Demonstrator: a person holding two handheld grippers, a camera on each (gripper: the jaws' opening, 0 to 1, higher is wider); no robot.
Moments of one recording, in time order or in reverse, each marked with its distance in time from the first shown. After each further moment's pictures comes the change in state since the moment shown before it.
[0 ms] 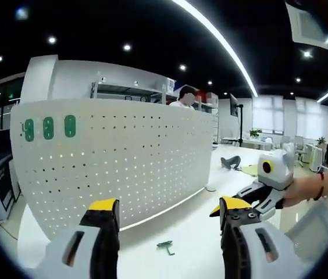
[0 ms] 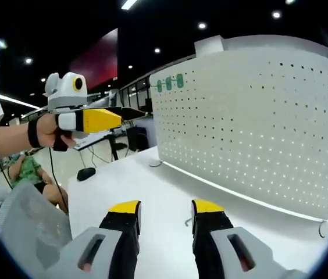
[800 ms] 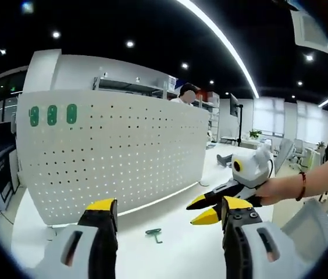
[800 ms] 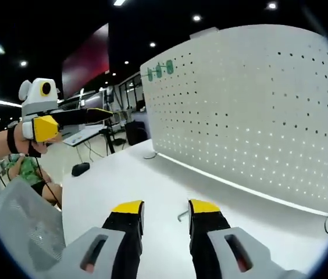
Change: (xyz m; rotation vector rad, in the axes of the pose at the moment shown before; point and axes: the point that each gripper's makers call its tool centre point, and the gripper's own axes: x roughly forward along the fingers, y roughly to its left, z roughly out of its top) left arm -0.024 -0.021 -0.022 -0.031 0.018 0.007; right arm 0.021 -0.025 -0.025 0.022 0.059 -0.008
